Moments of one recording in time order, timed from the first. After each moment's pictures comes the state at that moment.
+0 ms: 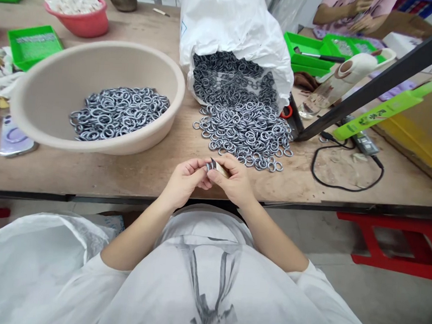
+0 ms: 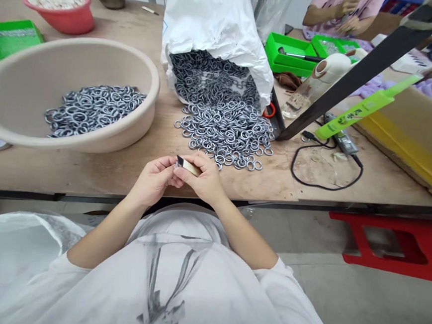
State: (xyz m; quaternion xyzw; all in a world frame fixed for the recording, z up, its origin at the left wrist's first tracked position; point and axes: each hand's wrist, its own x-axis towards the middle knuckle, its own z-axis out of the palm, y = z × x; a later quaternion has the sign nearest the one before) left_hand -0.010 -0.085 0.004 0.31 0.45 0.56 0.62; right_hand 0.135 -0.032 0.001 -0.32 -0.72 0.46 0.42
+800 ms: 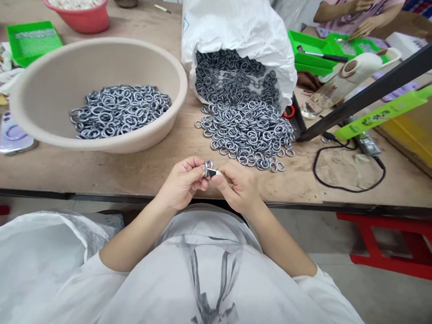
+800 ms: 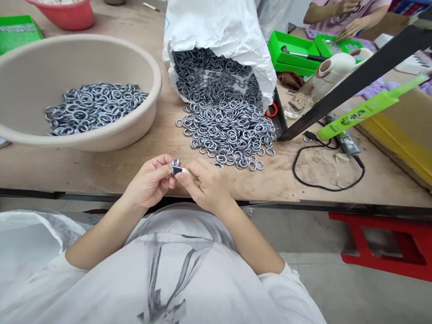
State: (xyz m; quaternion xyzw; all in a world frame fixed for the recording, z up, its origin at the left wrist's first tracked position) left_hand -0.014 -0.090 0.019 0.23 0.42 0.58 0.66; right_hand 0.151 -0.048 0.019 -0.30 -0.85 0.25 0.34
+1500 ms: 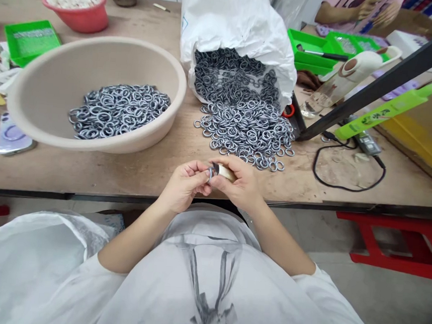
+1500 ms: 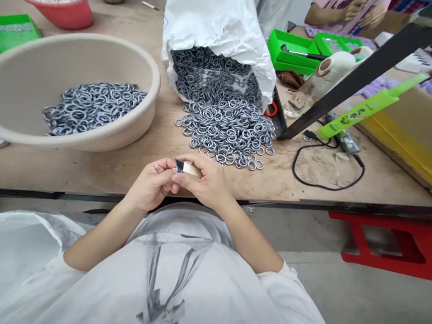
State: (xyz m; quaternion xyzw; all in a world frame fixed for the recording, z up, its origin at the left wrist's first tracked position) left_hand -0.010 -0.095 0.013 0.24 0.42 0.56 0.68; right_hand 0.148 -0.040 0.021 -0.29 -0.78 0.38 0.40
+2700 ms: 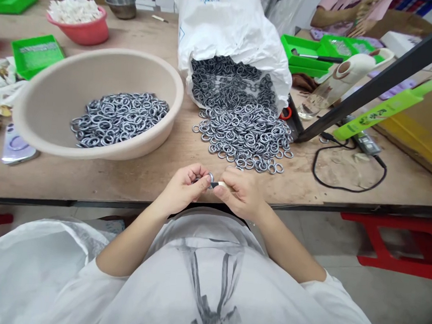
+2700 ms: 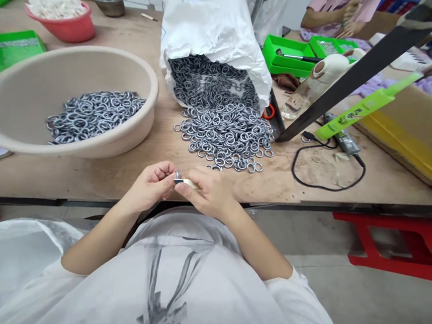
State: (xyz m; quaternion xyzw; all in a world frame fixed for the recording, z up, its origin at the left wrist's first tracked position) left_hand -0.020 -0.092 0.019 0.45 0.46 0.47 0.60; right_hand 0.163 -0.045 0.025 -0.26 -0.87 0.28 0.31
